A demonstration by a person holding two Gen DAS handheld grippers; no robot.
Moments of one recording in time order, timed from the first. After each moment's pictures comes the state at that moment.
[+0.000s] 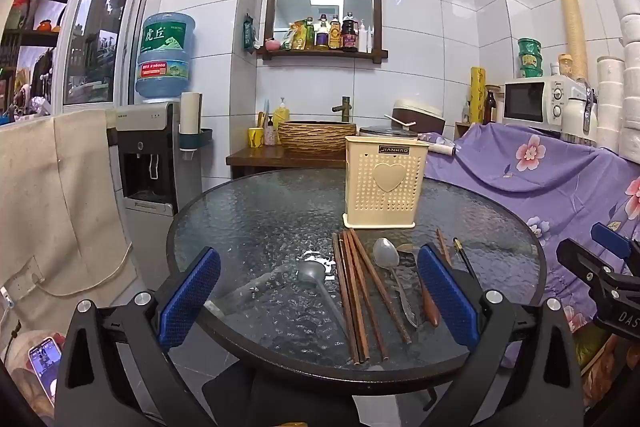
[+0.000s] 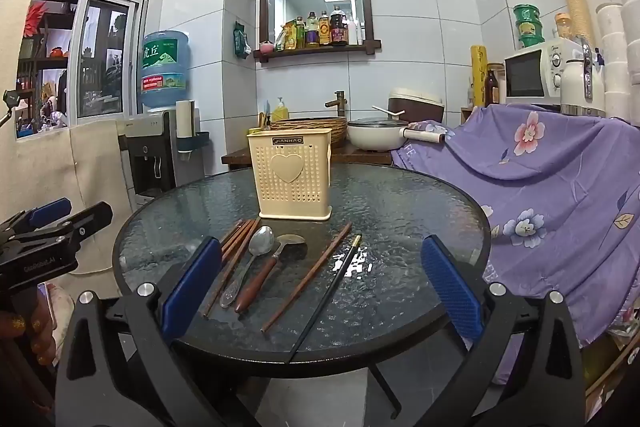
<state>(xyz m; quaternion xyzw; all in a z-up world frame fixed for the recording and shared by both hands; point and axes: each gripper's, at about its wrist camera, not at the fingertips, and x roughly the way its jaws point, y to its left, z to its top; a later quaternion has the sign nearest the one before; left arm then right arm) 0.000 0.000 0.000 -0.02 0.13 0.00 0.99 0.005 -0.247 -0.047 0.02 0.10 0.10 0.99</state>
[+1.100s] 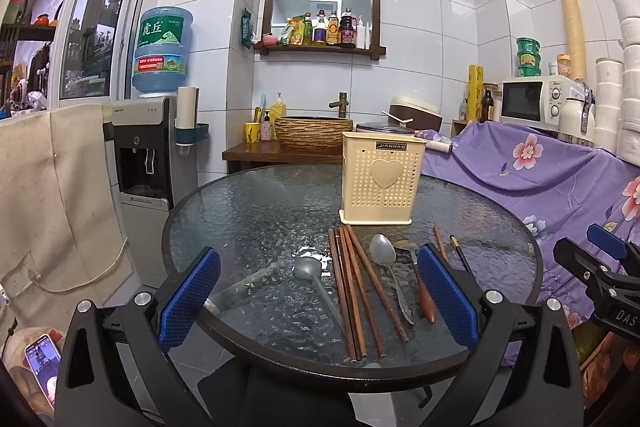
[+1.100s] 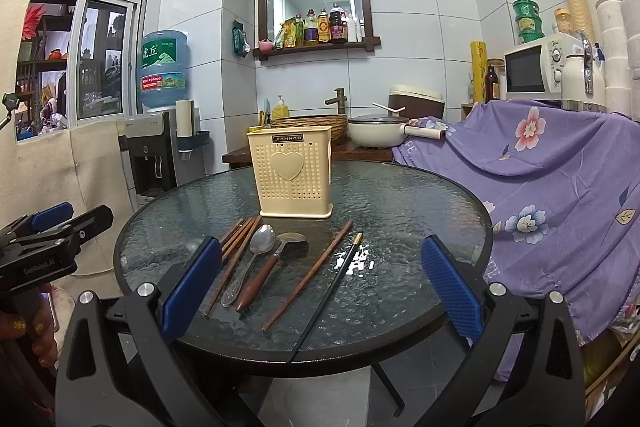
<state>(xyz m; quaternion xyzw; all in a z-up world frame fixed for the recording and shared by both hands) 0.005 0.003 -0.005 -0.02 0.13 0.00 0.99 0.008 -0.247 -0.048 0.02 0.10 0.10 0.99</state>
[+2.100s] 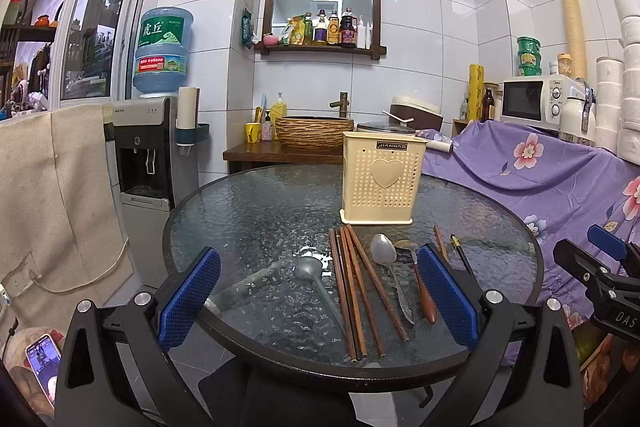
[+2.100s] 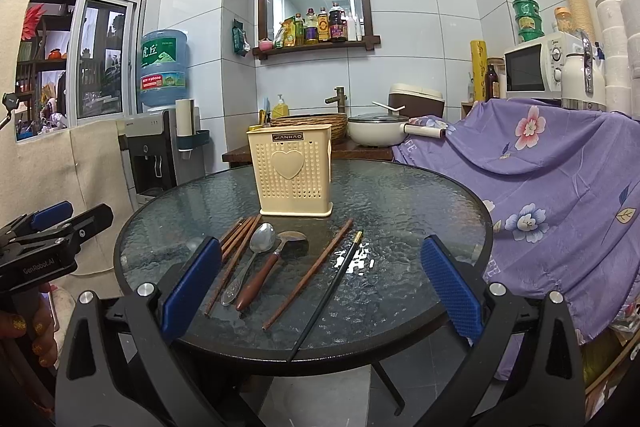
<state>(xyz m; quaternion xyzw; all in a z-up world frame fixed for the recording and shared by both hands) 0.003 0.005 -0.004 -0.02 0.13 0.00 0.99 0.010 -0.248 -0.048 0.03 0.10 0.10 0.99</state>
